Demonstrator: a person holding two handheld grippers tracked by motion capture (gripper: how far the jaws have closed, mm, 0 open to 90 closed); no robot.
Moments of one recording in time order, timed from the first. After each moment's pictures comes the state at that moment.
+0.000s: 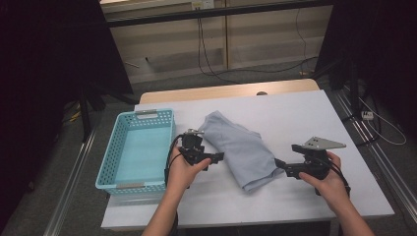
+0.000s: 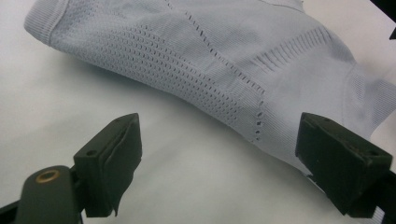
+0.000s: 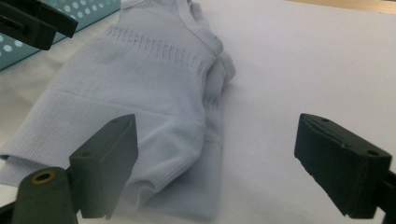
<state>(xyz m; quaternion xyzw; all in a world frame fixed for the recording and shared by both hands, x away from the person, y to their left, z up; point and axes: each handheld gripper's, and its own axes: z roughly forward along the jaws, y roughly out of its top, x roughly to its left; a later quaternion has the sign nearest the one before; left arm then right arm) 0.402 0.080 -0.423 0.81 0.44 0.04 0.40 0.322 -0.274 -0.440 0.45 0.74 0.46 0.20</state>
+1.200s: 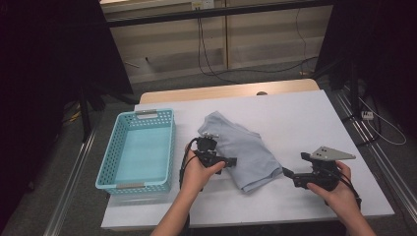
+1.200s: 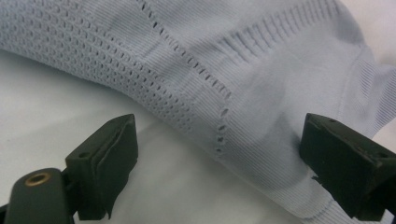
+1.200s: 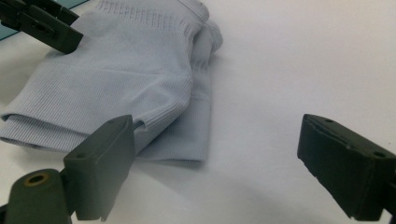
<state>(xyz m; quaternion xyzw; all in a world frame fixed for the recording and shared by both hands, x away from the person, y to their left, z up) 0.404 0.044 -0.448 0.81 0.45 -0.01 0.38 0.295 -0.286 -0.448 0.46 0.74 0.44 0.21</state>
